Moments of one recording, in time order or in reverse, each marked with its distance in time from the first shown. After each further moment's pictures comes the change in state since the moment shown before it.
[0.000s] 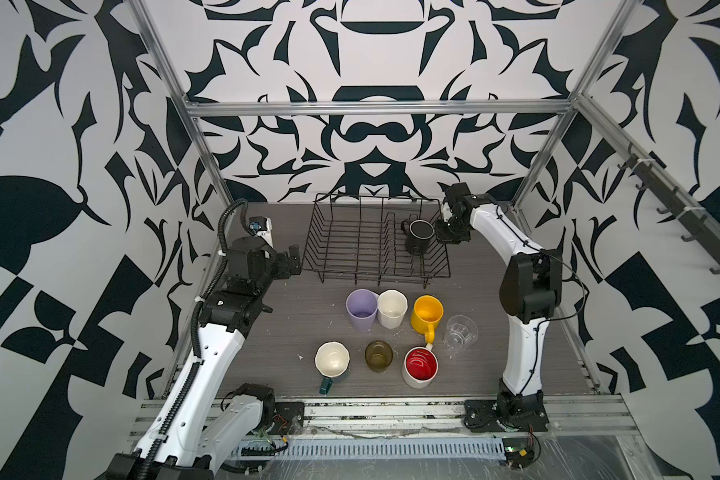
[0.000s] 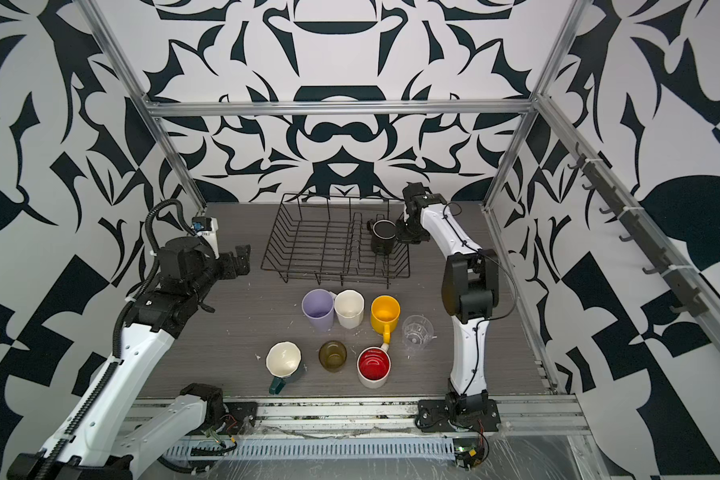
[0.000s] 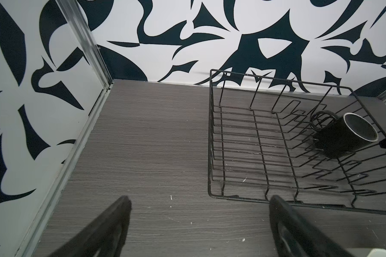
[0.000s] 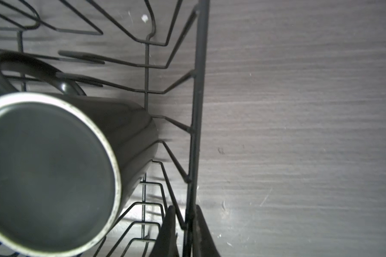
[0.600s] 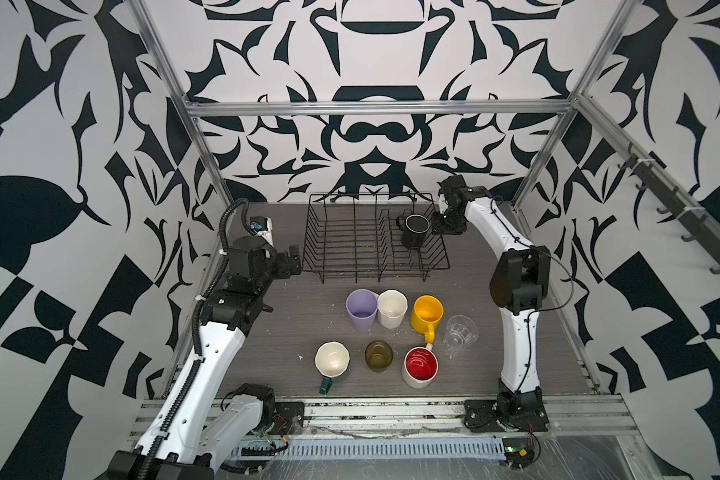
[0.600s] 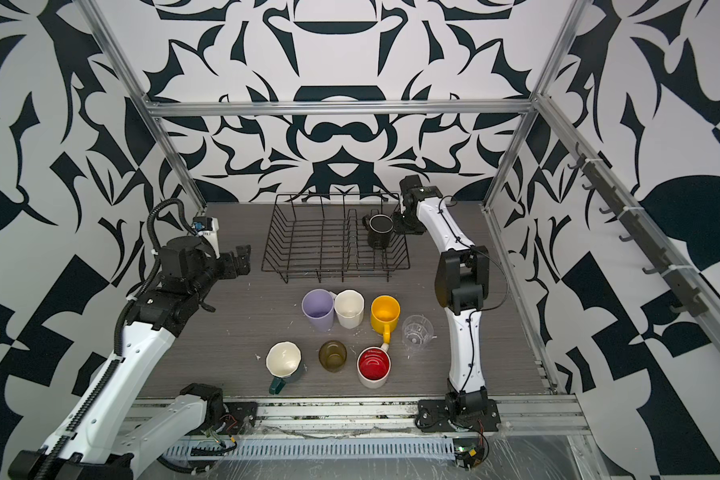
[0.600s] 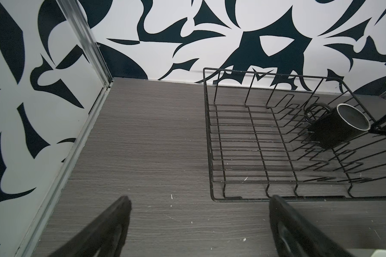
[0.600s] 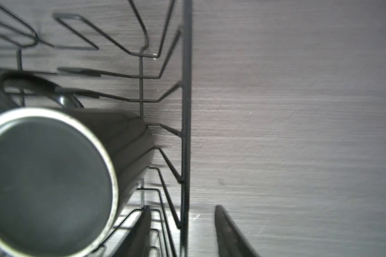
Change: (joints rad) left arm 0.002 0.011 0.000 0.000 0.000 0.000; right arm 0.000 0.111 0.198 -0.046 0.023 -0.047
